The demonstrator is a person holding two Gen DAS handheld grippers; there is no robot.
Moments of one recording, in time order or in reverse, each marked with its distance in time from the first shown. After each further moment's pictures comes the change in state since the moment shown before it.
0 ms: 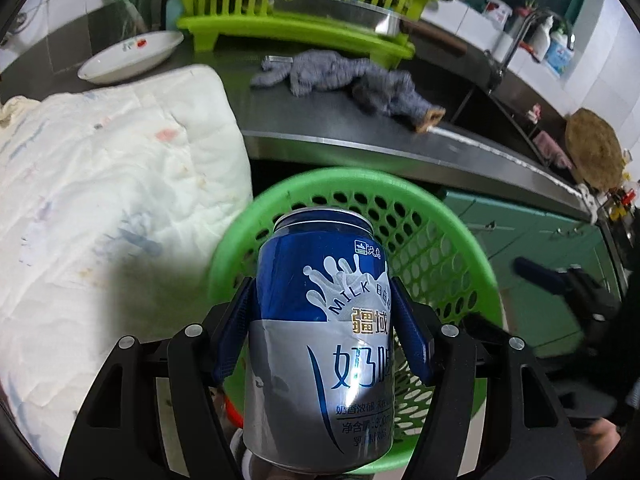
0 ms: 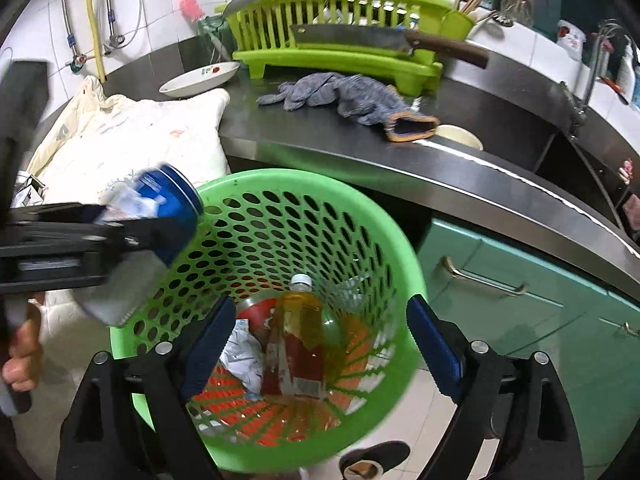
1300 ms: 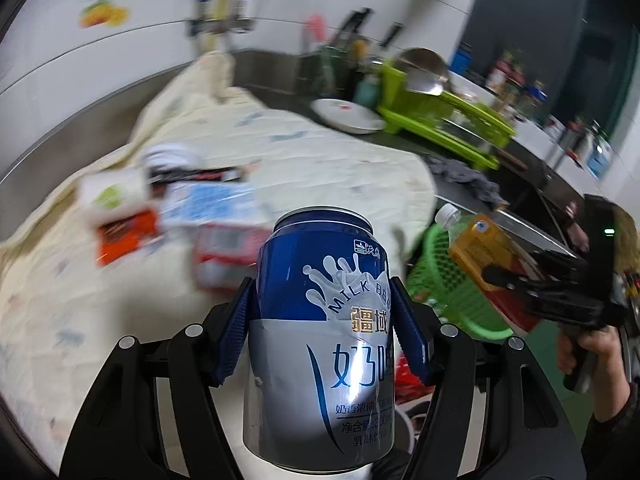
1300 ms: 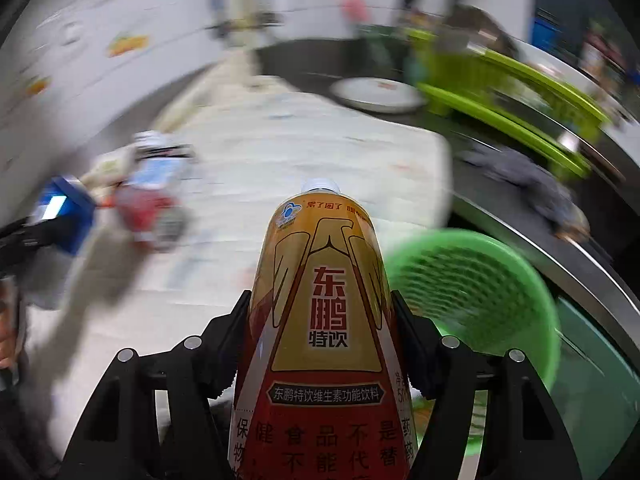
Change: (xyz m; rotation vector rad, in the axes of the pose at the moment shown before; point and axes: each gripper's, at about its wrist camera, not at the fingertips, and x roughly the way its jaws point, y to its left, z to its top) left arm -0.267 0.171 -0.127 -0.239 -0.260 0.179; right arm -0.052 0.167 0.044 -0.213 0.035 0.234
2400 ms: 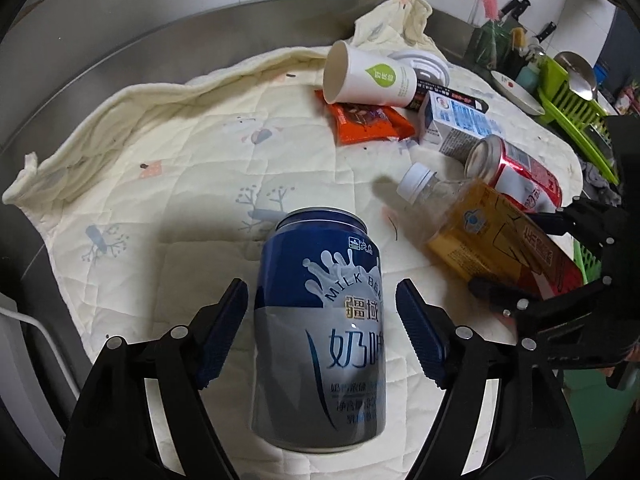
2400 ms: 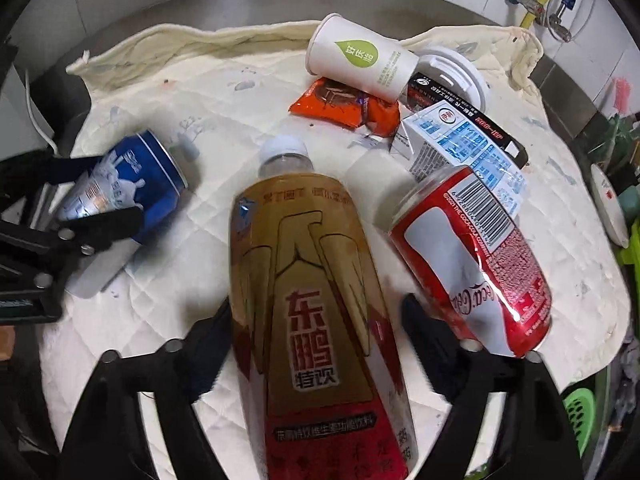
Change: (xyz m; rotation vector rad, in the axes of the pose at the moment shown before) left arm -0.039 0.185 -0.085 -0.268 0.156 0.372; right arm 0.106 0.319 0.019 -0.597 0.237 0.242
